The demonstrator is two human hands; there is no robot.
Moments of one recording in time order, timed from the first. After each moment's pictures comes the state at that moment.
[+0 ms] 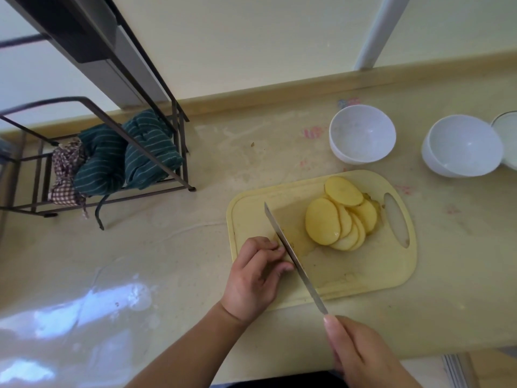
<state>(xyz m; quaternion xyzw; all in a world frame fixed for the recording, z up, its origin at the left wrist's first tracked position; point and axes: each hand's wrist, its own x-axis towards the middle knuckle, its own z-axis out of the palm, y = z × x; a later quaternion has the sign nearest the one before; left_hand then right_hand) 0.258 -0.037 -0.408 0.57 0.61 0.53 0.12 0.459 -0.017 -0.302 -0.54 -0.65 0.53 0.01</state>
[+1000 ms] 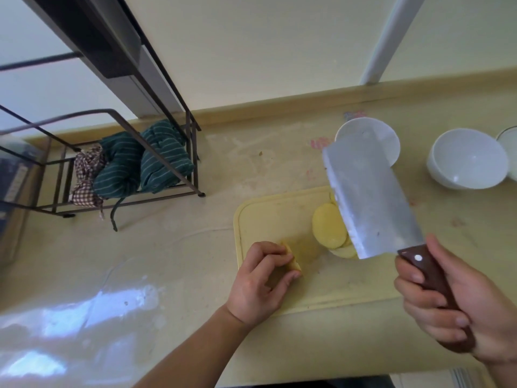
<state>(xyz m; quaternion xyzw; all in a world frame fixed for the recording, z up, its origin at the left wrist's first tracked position) 0.256 -0.040 -0.401 0.59 0.62 0.50 0.16 0.514 0.114 -0.306 -0.21 0.00 0.98 0.02</state>
